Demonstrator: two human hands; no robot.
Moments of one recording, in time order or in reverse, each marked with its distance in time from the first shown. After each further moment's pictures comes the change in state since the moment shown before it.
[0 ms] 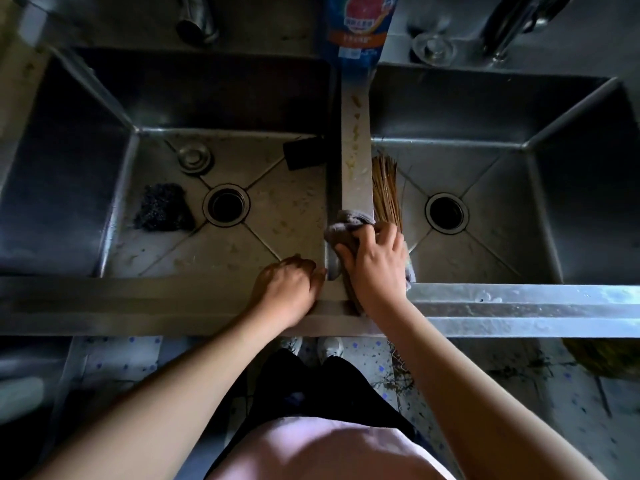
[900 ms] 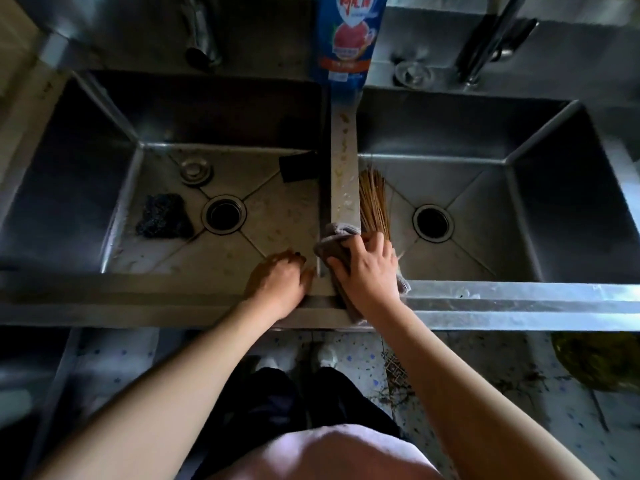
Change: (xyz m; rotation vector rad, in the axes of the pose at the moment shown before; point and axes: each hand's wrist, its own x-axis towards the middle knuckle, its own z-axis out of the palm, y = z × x) left_hand 0.000 0.001 0.000 -0.114 -0.017 -0.035; right_hand -0.014 0.011 -0.011 -0.012 -0.101 -0.047
